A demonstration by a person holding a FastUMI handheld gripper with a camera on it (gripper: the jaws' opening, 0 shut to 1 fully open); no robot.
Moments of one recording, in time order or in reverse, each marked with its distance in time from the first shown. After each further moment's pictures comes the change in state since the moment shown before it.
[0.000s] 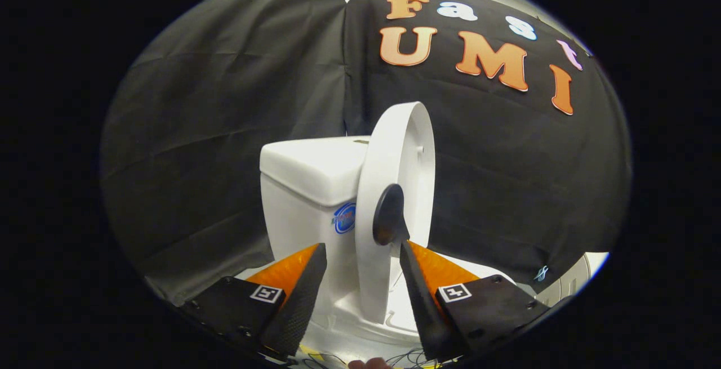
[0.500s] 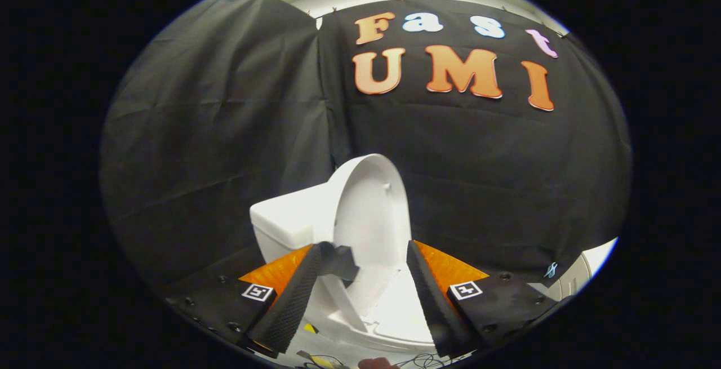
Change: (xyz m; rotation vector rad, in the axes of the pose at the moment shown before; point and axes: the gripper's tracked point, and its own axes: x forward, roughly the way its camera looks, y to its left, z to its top) arm -0.063 -0.103 0.068 0.142 -0.136 -0.031
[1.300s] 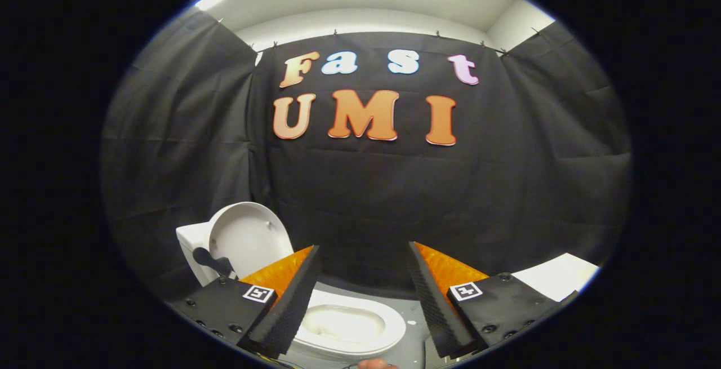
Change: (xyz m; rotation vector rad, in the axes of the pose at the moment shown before) arm -0.170 -0.259 0.064 -0.008 -0.157 -0.312
